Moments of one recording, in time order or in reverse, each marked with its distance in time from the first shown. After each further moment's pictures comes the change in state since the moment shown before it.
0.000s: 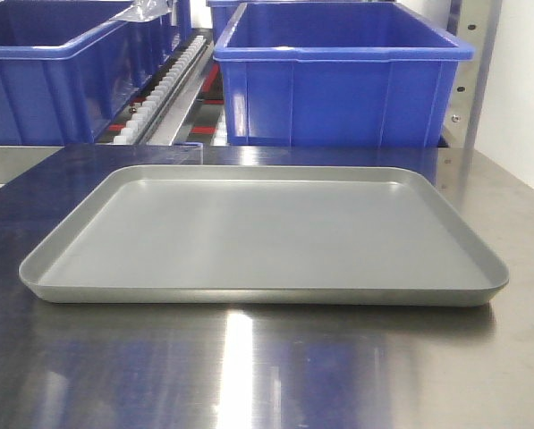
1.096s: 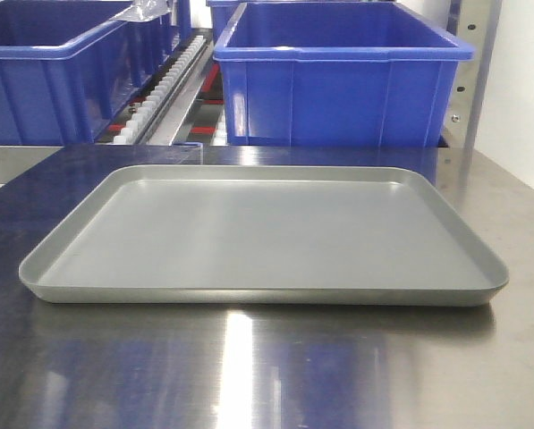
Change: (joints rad) left arm 0.000 -0.134 0.107 0.094 -0.032 0.000; right arm 0.000 0.000 0.000 0.000 0.000 0.000
